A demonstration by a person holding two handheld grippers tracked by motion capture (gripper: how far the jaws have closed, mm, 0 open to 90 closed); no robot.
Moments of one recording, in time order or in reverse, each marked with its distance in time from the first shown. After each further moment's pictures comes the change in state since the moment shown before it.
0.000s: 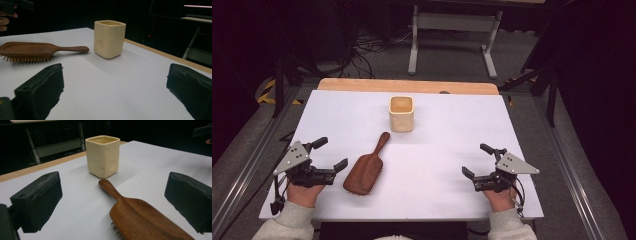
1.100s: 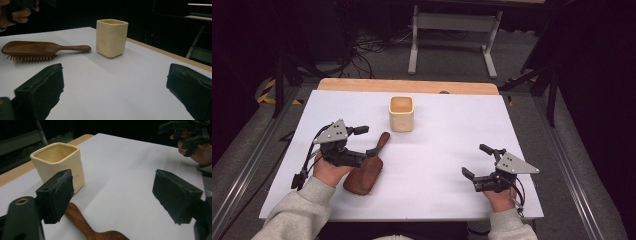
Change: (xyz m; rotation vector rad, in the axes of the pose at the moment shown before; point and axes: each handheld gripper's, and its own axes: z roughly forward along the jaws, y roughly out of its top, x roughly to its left) left arm -0.014 0.056 0.077 0.131 -0.281 0.094; right arm -0.001 -0.002 0.000 0.004 0.021 0.003
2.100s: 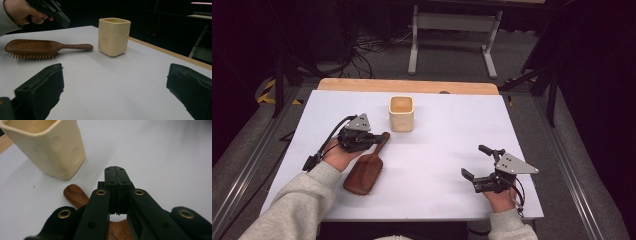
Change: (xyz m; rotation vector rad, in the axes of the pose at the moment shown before) left arm 0.028 0.008 0.048 0.350 -0.024 0.070; right arm 0.001 -0.001 0.001 0.010 0.014 -0.002
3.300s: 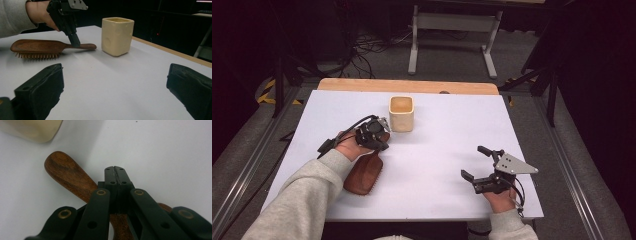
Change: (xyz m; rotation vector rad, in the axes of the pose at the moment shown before) left arm 0.020 0.014 0.057 0.442 -0.093 0.005; right arm 0.000 -0.001 0.000 -0.001 0.026 0.005
